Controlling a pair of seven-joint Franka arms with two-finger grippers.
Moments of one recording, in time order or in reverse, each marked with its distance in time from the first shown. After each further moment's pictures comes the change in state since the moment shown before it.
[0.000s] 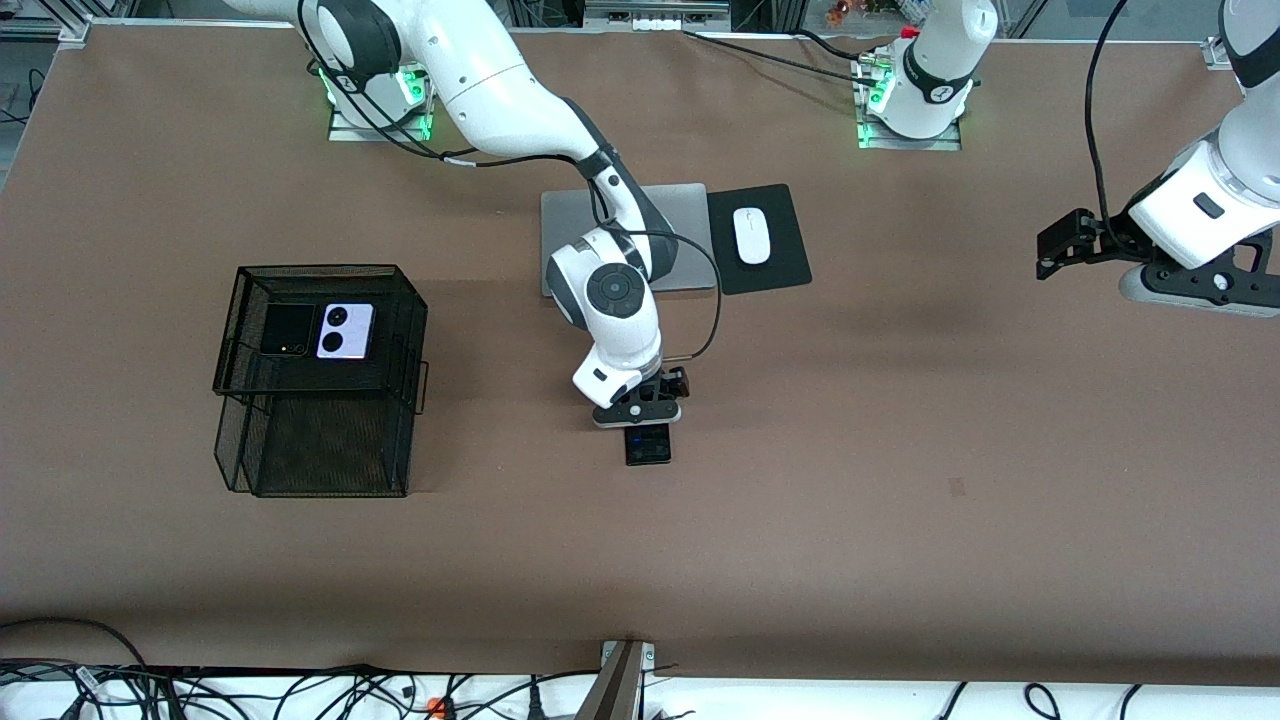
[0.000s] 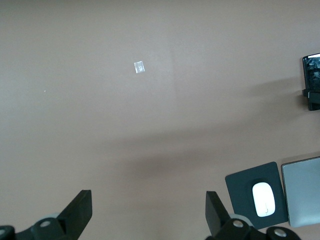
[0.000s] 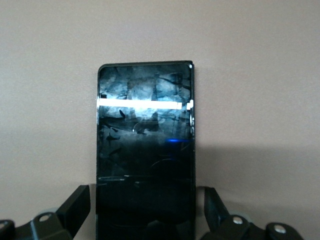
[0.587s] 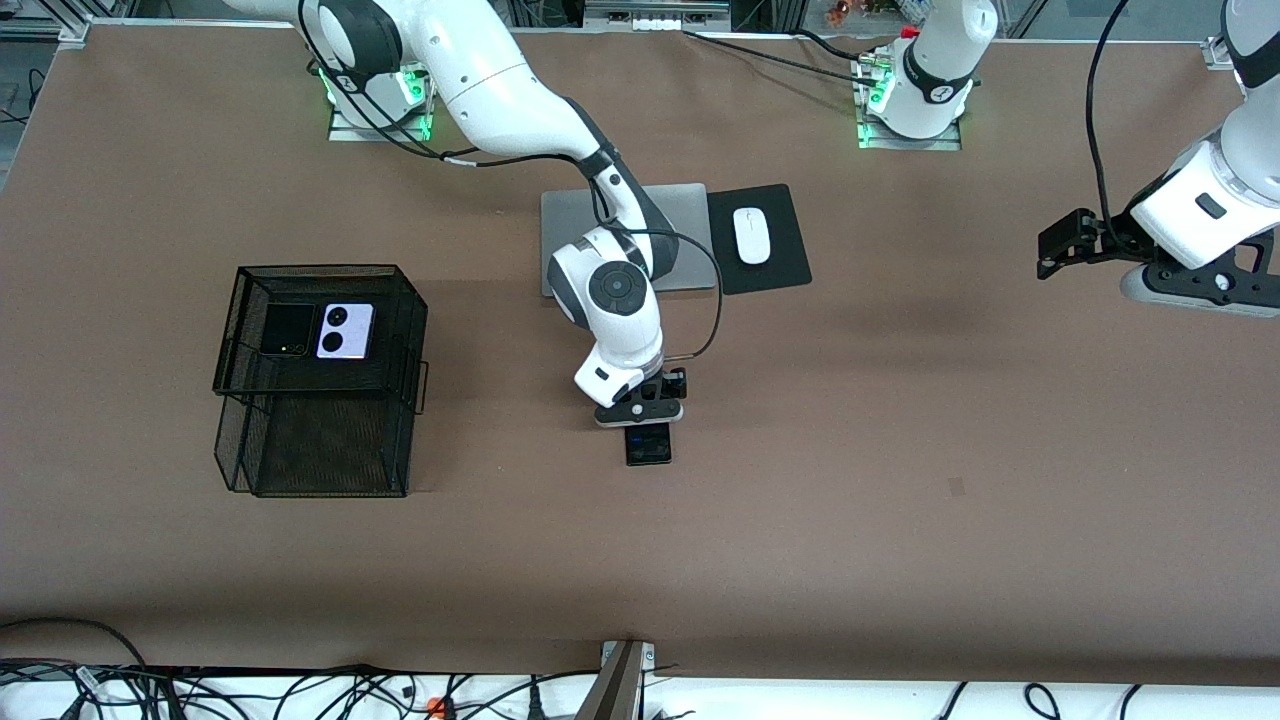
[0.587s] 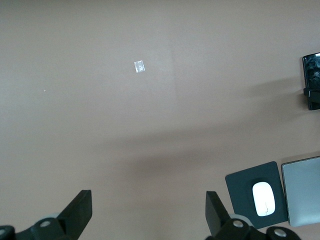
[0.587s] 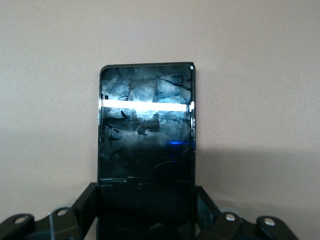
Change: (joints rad) left arm 0.001 0.000 0.003 0.000 0.000 -0.002 0.002; right arm 0.004 0.000 -0.004 0.002 -0.010 0.003 -0.002
